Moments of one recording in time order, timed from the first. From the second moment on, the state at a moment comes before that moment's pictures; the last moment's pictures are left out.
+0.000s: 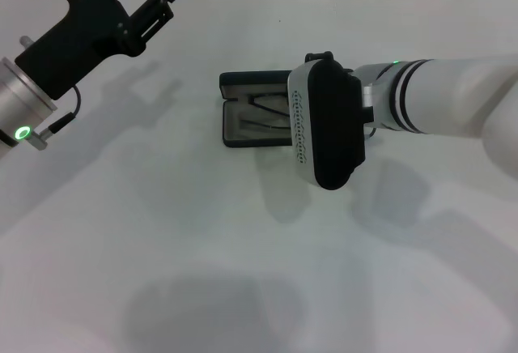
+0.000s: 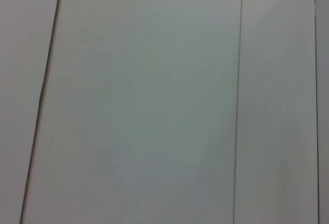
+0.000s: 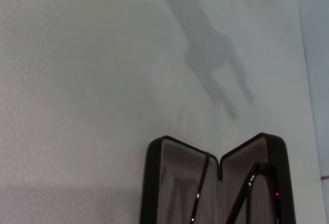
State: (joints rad) left arm -0.64 -2.04 2.84 -0.22 -0.92 1.62 -0.79; right arm 0.69 2.03 -2.13 -1.17 -2.75 -0.57 2.20
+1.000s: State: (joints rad) left arm -0.64 -2.04 2.84 -0.23 -0.89 1.62 -0.79; right arm 0.67 2.03 -2.14 -1.22 -2.77 -0.60 2.21
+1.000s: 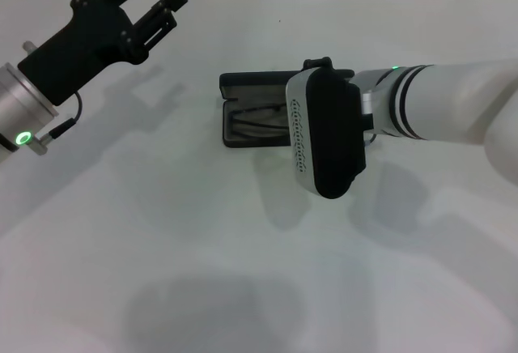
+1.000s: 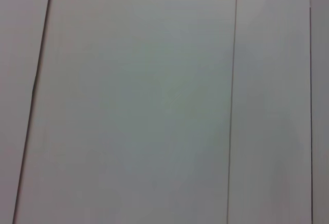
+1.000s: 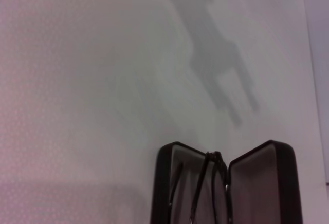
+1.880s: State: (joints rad) left arm -0.64 -2.05 2.84 -0.23 -0.89 1.61 -0.79; right arm 0.57 2.02 -1.93 -1.45 -2.28 -1.02 1.85
